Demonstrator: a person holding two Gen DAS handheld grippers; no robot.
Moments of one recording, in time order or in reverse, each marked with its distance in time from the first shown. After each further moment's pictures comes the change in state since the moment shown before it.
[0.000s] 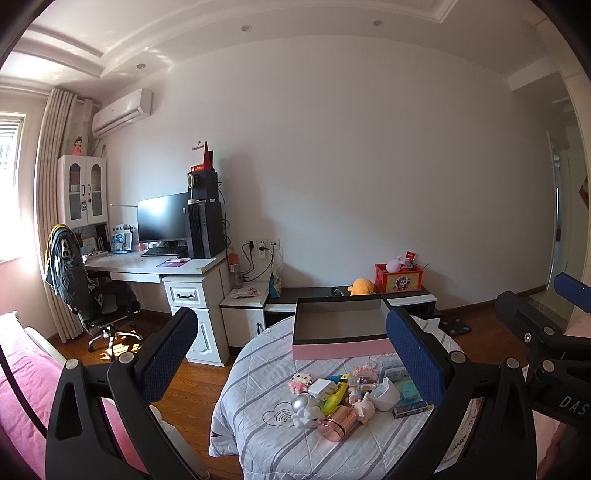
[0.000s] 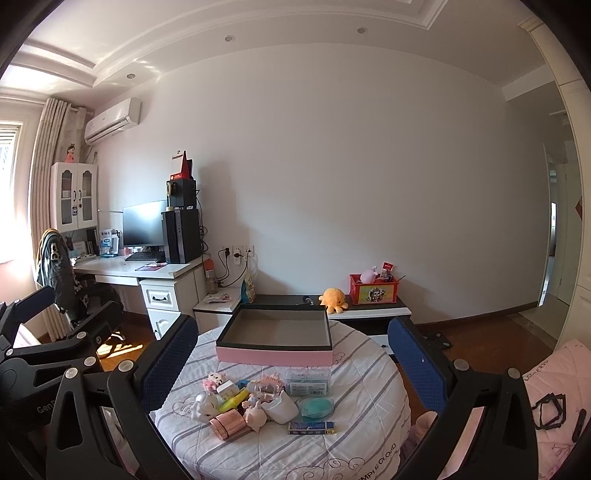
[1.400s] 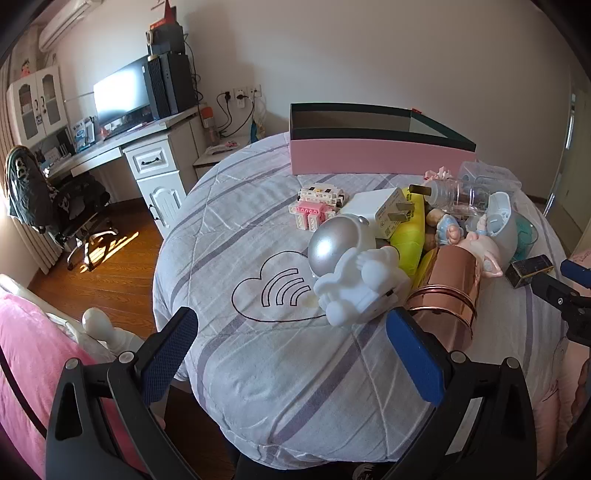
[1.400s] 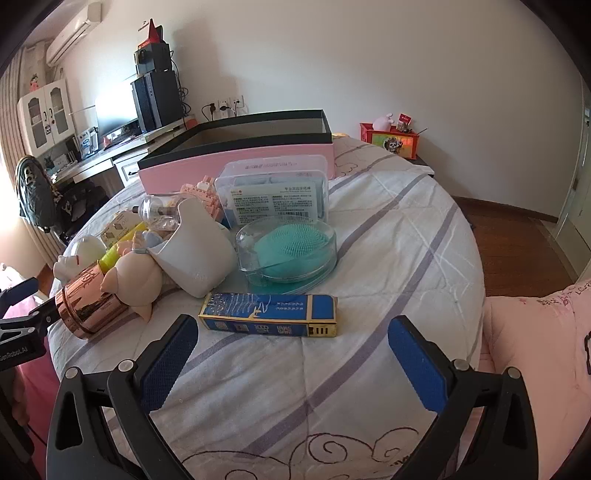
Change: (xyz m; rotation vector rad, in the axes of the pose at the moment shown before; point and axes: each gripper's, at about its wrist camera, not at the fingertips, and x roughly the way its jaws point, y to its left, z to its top) left arm 0.215 0.012 -0.206 0.042 0.554 -0.067; right arm 0.220 -0.059 -0.204 0.044 0.546 0.053
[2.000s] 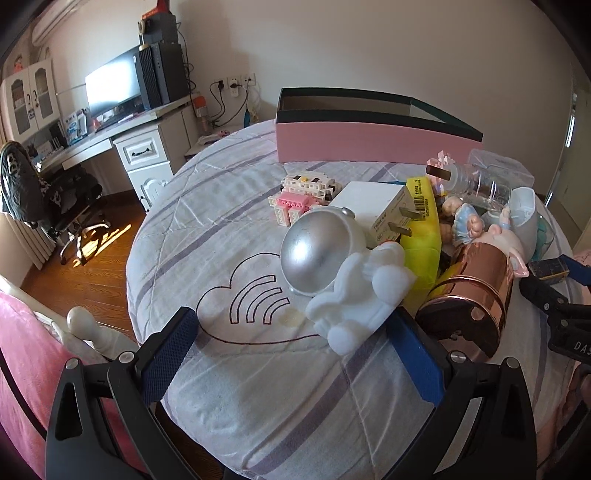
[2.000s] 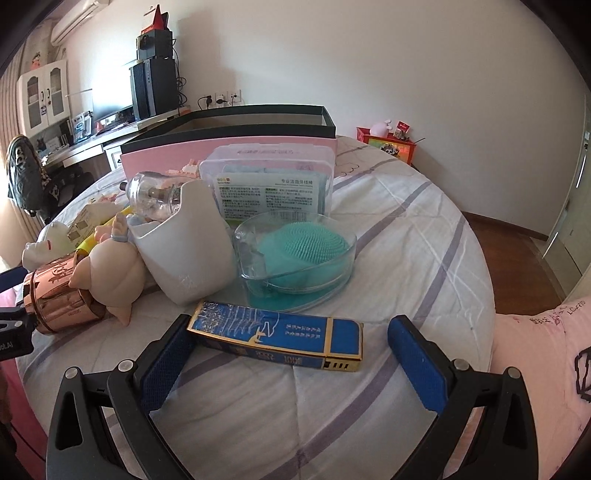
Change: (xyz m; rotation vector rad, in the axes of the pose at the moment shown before) left arm 0.032 -0.010 0.010 -0.007 0.040 -0.025; right arm 0.027 0.001 0.003 -0.065 -0.013 -0.065
